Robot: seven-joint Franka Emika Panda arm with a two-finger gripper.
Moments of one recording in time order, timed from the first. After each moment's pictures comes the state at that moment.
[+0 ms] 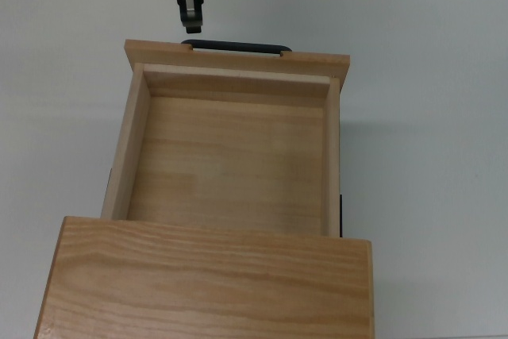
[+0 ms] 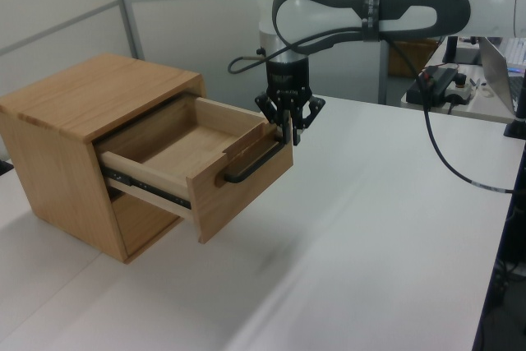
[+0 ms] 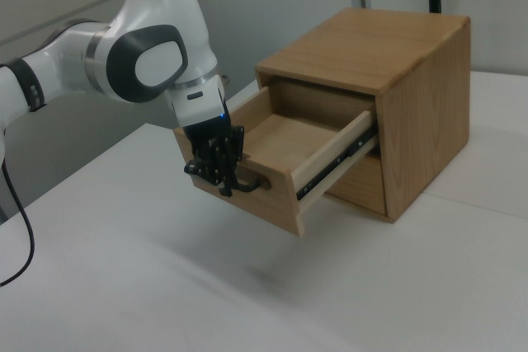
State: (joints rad) arm -0.09 0.08 0.13 -1.57 -0.03 1.67 1.46
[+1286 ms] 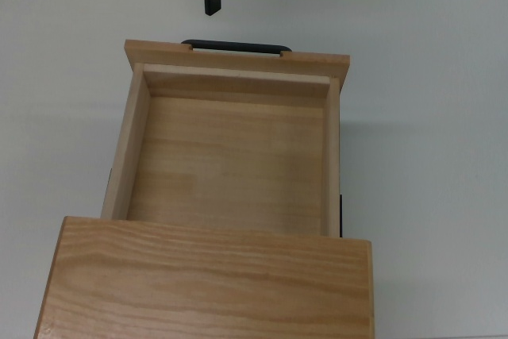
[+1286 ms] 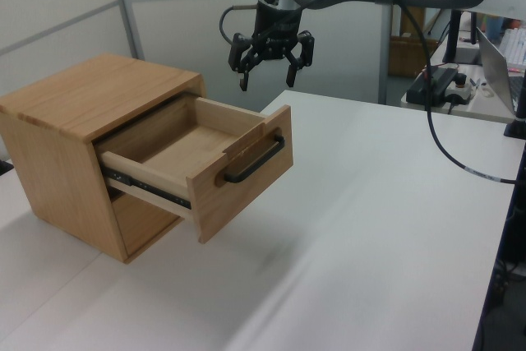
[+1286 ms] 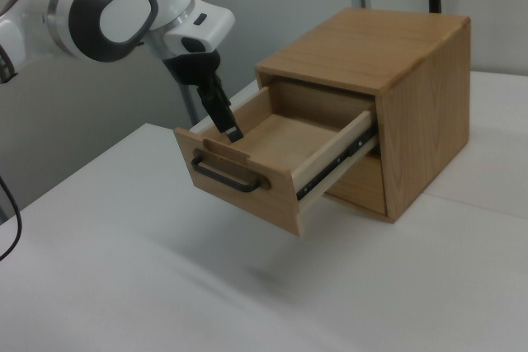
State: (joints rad) arm -0.09 0.06 0.14 -1.43 -0.03 1.77 0.66
